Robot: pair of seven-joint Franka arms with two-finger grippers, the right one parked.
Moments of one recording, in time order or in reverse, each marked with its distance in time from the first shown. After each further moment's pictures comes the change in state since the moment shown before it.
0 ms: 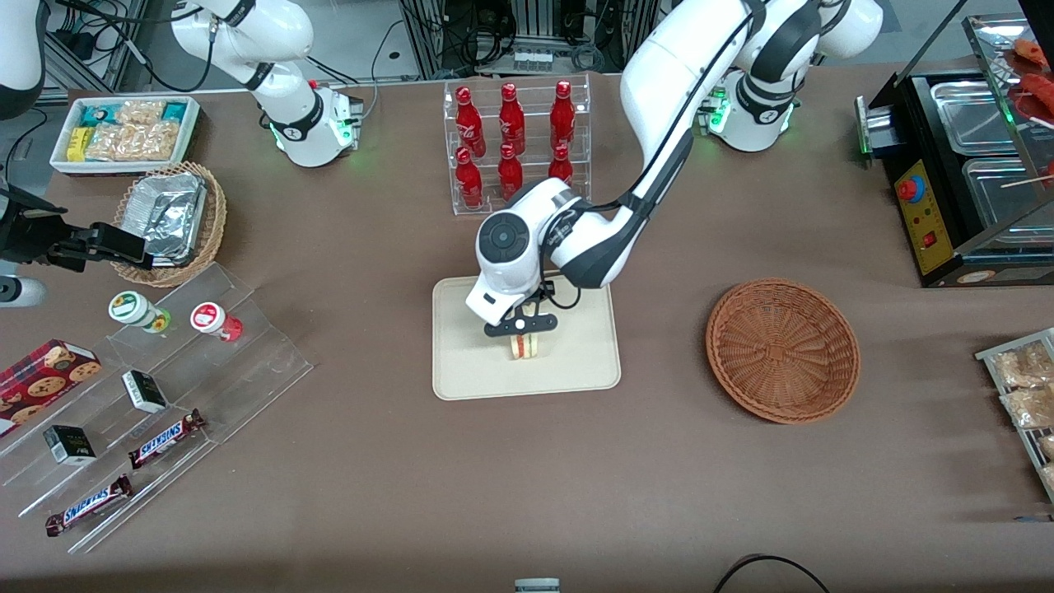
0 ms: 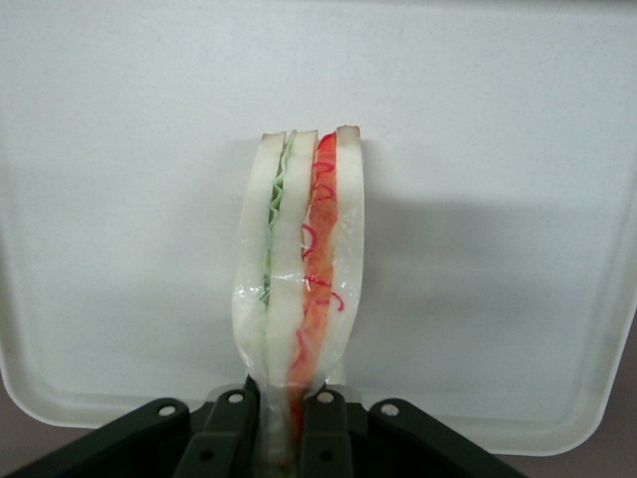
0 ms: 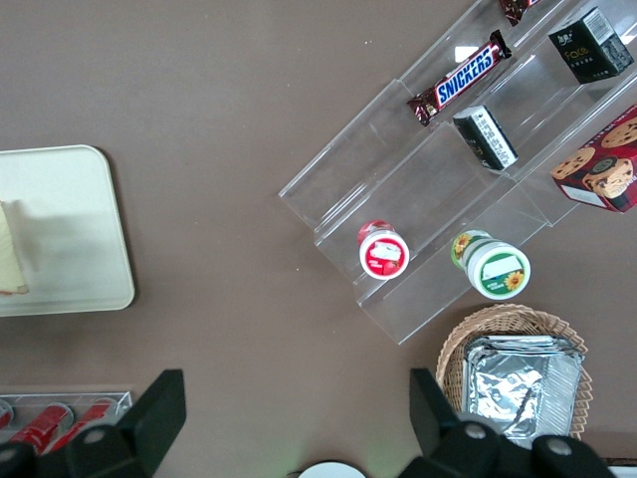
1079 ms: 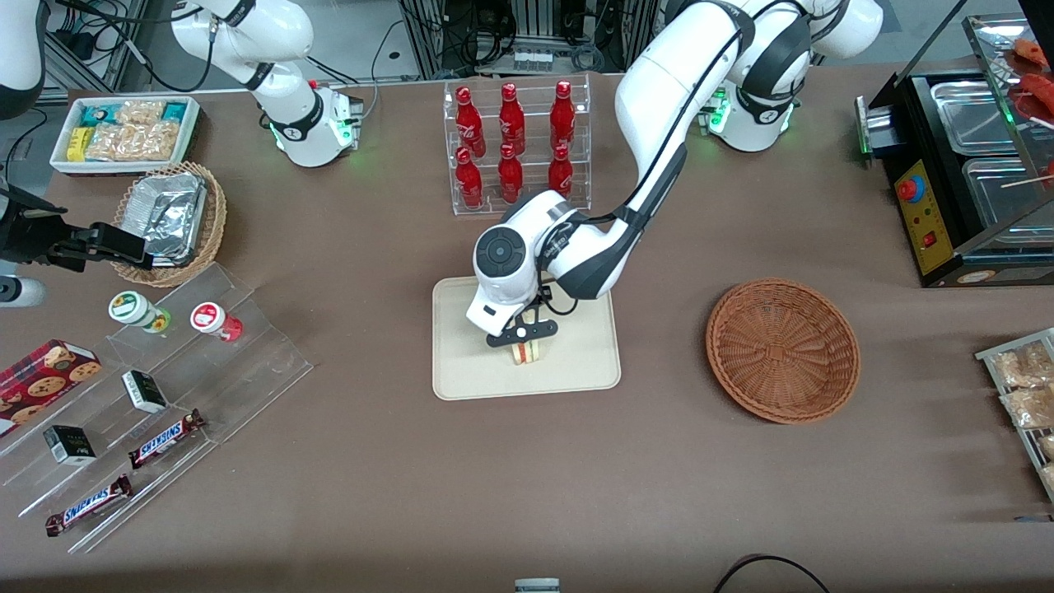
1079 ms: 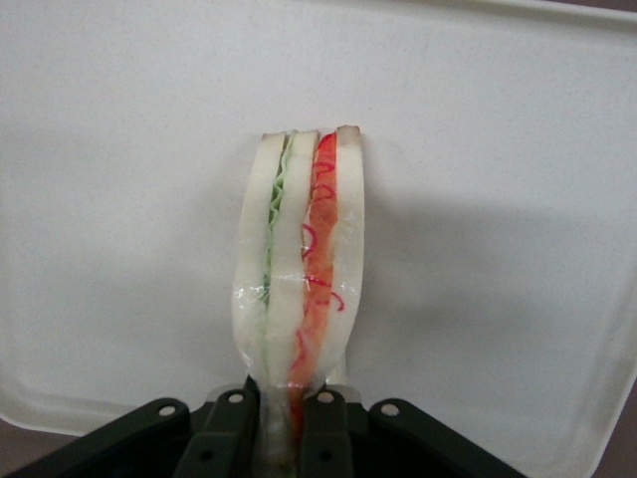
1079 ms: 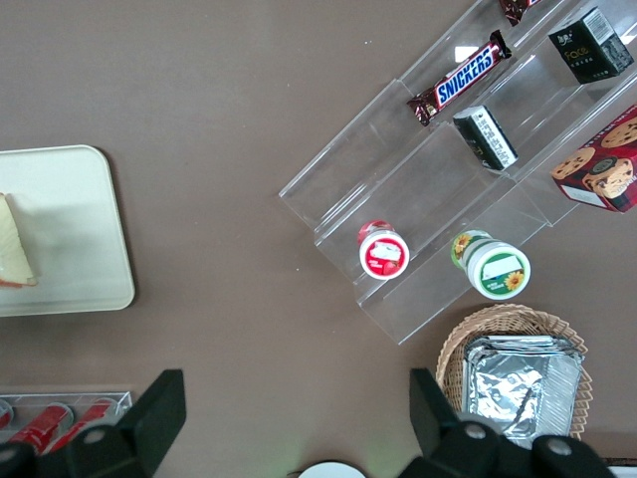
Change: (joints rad) arm 0.001 0.042 0.004 0.041 -0.001 -0.005 -0.079
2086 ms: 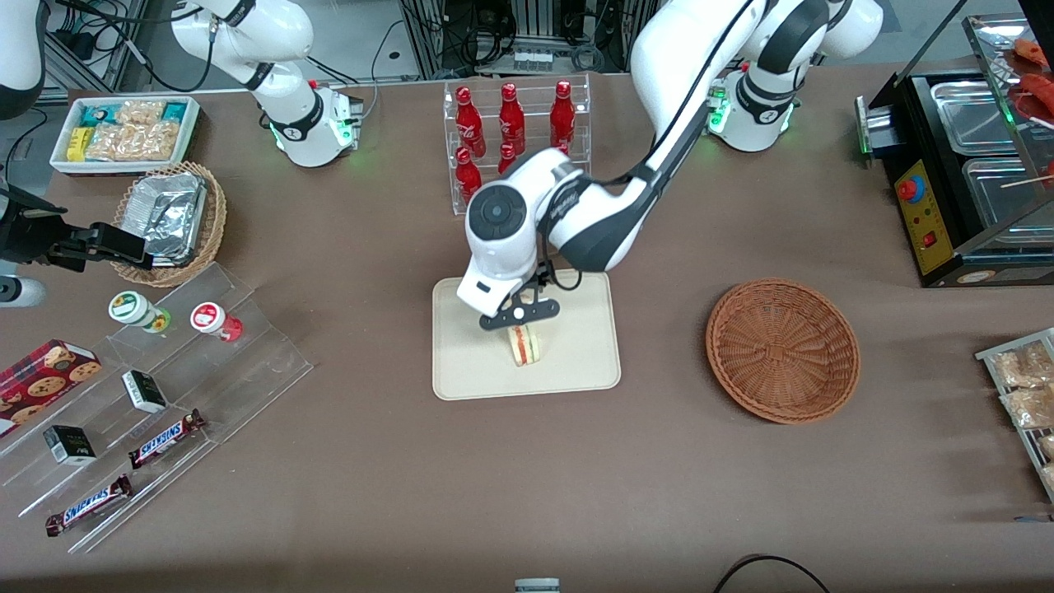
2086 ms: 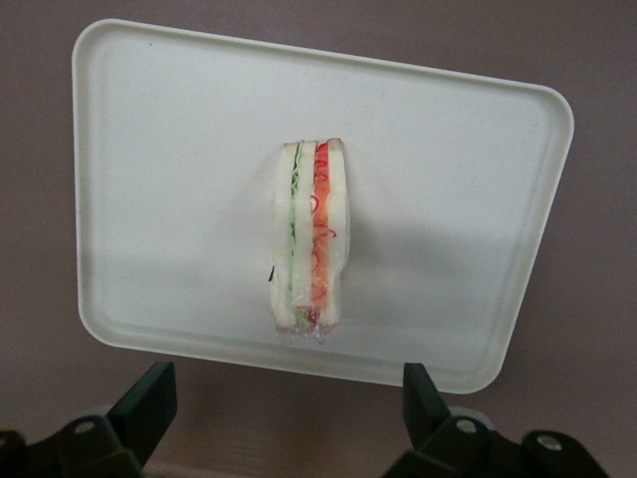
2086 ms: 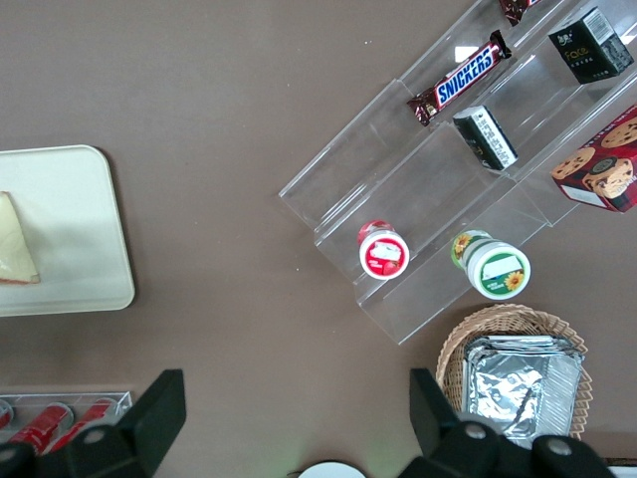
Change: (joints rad) arm 0.005 -0.152 0.001 0.058 -0.003 -0.180 -0.014
